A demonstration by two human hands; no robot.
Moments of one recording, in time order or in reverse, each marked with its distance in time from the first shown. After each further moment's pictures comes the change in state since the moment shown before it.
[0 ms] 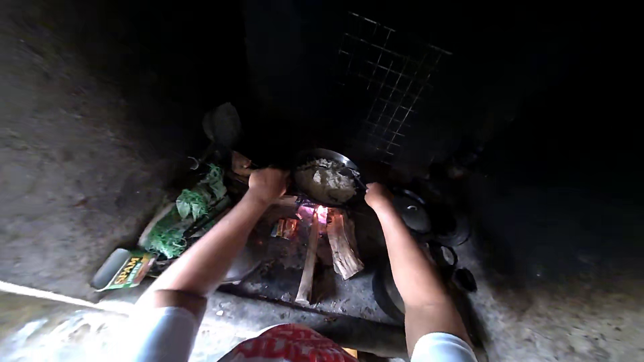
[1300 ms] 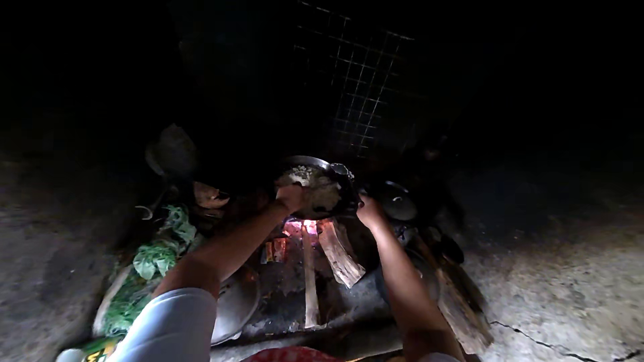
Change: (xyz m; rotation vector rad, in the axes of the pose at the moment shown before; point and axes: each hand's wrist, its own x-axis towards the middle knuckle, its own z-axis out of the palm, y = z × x) left_hand 0.133 0.072 0.074 -0.154 -0.110 0.406; right_hand -0.008 0.005 0.019 0.342 0.062 0.154
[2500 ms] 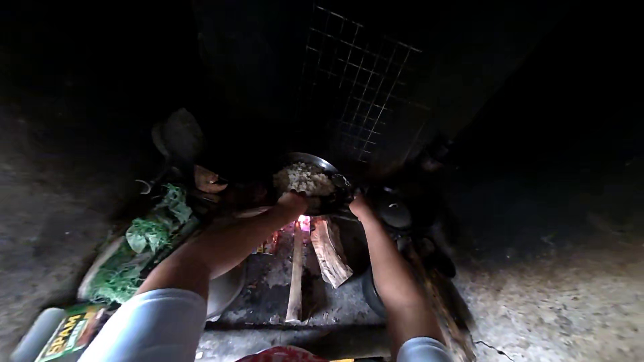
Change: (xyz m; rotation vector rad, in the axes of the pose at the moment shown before) left_hand -0.042 0.037 0.024 0.390 -0.116 0.124; right_hand 0.047 0.012 0.007 -0.139 -0.100 0.106
